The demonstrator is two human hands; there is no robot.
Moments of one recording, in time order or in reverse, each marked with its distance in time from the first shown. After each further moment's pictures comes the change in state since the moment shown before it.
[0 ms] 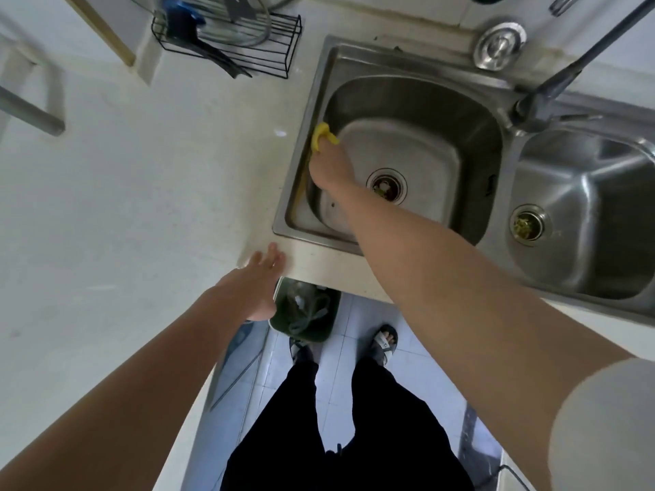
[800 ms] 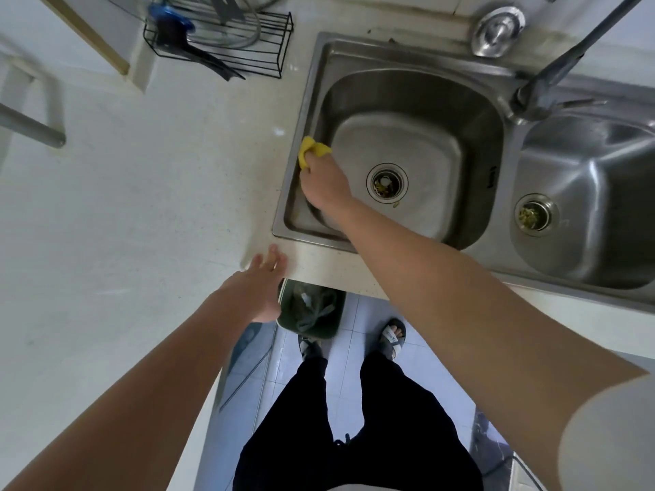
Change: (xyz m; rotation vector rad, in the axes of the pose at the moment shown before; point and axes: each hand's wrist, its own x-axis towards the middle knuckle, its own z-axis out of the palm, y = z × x) left_hand -0.006 0.008 -0.009 -0.018 -0.049 -0.047; right_hand -0.033 0.002 0.008 -0.089 -0.024 -0.140
